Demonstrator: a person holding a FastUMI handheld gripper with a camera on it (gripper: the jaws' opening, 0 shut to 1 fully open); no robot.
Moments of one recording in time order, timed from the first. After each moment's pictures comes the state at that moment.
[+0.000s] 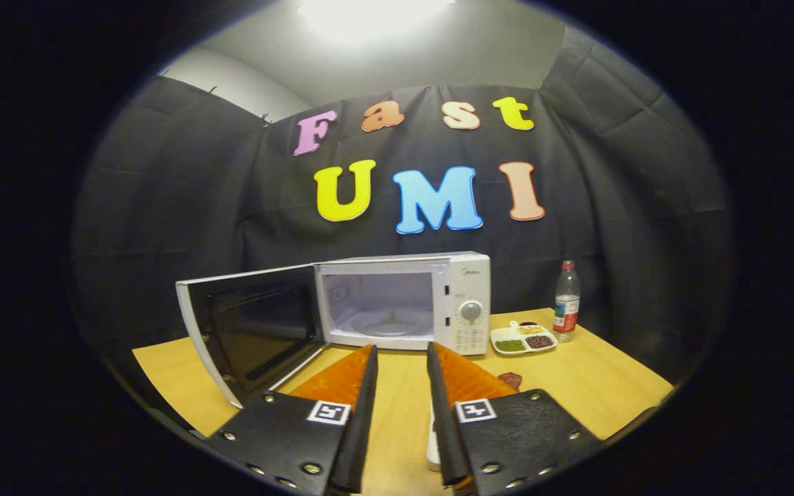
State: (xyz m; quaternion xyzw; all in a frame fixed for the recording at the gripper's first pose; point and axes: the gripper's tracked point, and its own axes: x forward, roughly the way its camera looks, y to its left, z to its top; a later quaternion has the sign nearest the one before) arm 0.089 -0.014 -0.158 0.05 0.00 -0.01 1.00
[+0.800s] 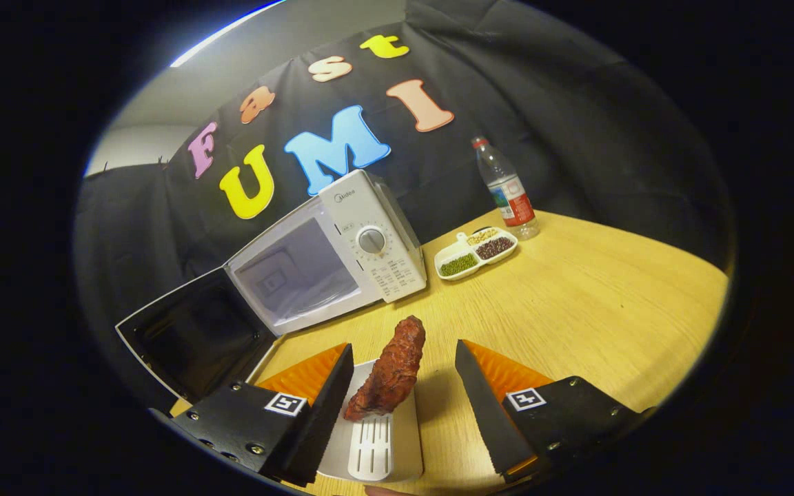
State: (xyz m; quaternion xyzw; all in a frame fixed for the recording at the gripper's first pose) arm 0.144 -0.108 -0.280 0.30 0.11 -0.03 0.95
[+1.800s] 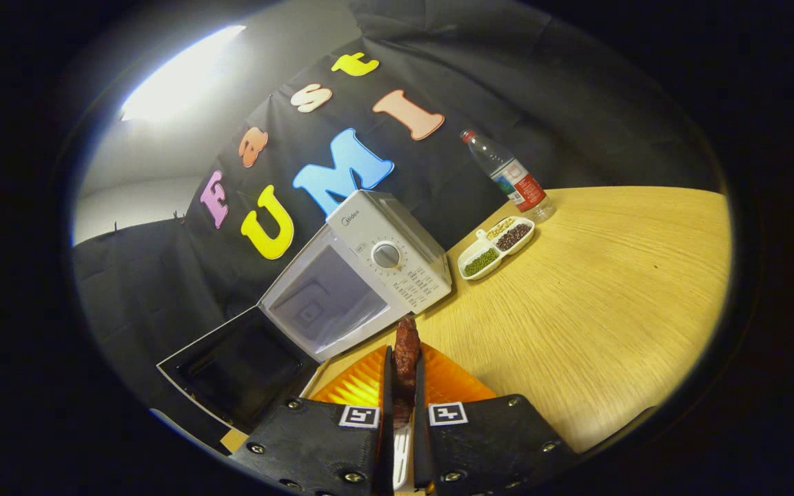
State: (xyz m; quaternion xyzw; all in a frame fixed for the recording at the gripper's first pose) arm 0.146 -0.101 -0.268 0.36 0.05 0.01 0.93
